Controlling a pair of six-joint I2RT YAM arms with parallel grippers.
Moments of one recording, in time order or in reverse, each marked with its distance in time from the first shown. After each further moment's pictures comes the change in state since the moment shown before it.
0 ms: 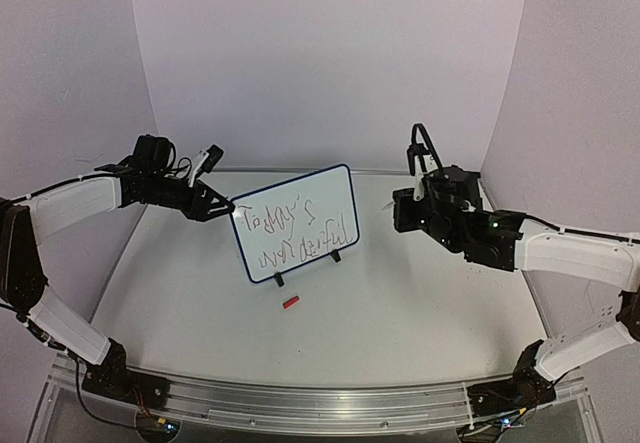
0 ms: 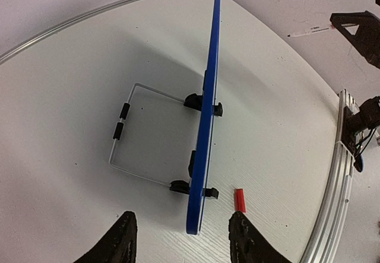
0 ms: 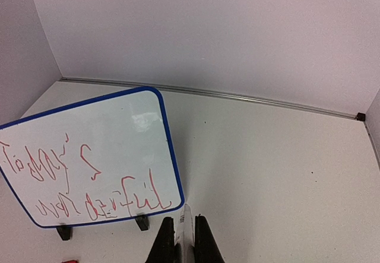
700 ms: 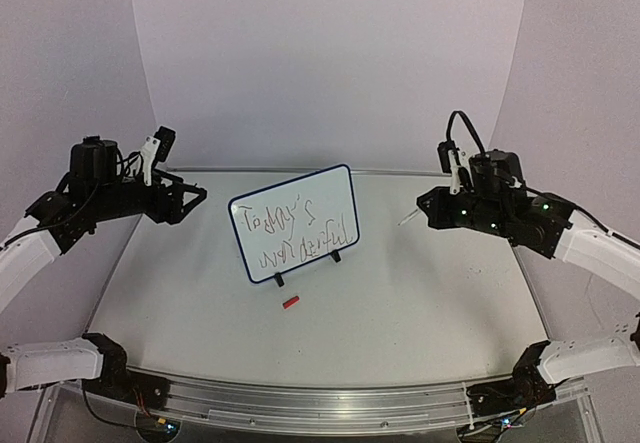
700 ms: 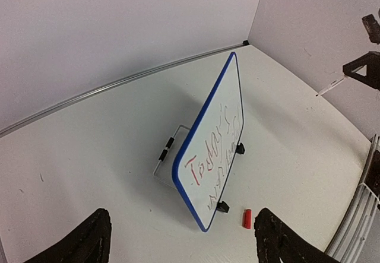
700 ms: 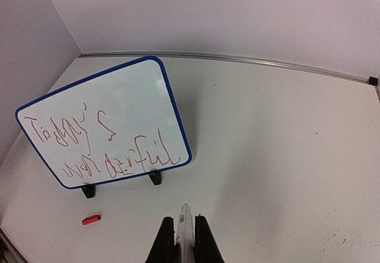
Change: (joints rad) left arm -0.063 -0.517 -0.152 -0.016 -0.333 -0.152; right arm -0.111 -0.198 0.061 -0.383 -0.261 0.105
